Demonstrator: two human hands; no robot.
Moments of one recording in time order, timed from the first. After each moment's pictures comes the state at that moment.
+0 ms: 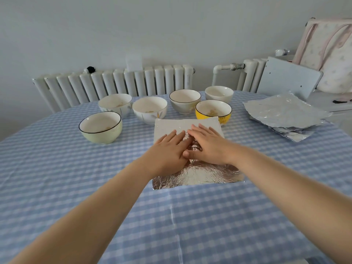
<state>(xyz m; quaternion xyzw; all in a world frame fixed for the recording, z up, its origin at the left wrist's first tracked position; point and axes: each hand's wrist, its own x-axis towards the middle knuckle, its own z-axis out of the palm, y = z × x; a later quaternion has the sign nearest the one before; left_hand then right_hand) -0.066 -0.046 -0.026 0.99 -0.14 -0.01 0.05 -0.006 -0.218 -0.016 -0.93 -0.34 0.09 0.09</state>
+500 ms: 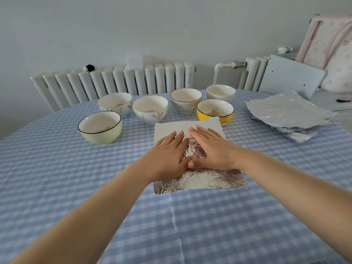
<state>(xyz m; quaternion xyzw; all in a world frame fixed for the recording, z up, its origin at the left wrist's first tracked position) -0.072 -0.042 -0.022 0.99 -0.13 -0.04 0.02 -0.014 -0.223 -0.012 -0.91 -0.39 0.09 0.08</state>
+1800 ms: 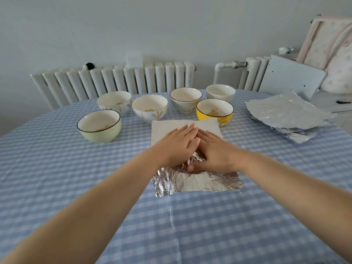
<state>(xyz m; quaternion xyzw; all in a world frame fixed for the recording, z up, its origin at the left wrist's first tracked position) -0.039 -0.058 -0.017 0.98 -0.16 -0.02 0.13 -0.005 -0.226 -0.026 -0.91 -0.41 0.07 0.07</state>
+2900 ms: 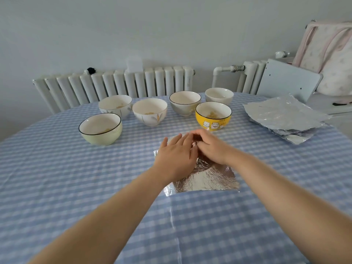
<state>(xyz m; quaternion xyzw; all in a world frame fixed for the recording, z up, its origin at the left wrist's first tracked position) -0.062 -0.076 -0.038 0.99 -0.05 0.05 0.11 0.007 -0.218 -0.034 -0.90 -0.26 0.11 0.34</state>
